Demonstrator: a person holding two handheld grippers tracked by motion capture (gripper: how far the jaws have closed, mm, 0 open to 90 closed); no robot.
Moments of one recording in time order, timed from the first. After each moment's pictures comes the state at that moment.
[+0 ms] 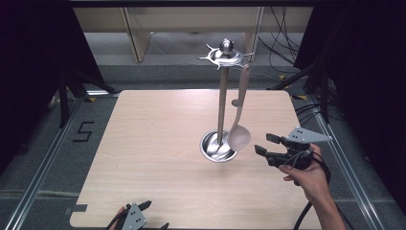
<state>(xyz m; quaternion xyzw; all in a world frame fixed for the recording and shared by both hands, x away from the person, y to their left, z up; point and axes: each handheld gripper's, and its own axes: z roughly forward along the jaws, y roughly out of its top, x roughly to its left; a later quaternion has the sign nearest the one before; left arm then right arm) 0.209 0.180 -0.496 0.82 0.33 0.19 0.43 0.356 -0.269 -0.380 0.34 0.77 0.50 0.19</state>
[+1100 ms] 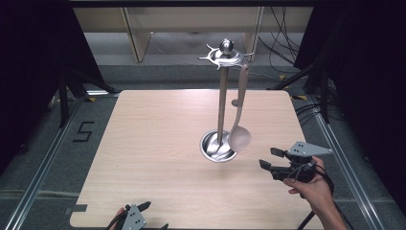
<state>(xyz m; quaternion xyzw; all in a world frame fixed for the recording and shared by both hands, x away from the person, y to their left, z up) 0.206 0.179 -0.496 0.81 0.34 0.19 0.44 0.339 -0.284 -0.412 0.36 0.79 0.47 0.18</state>
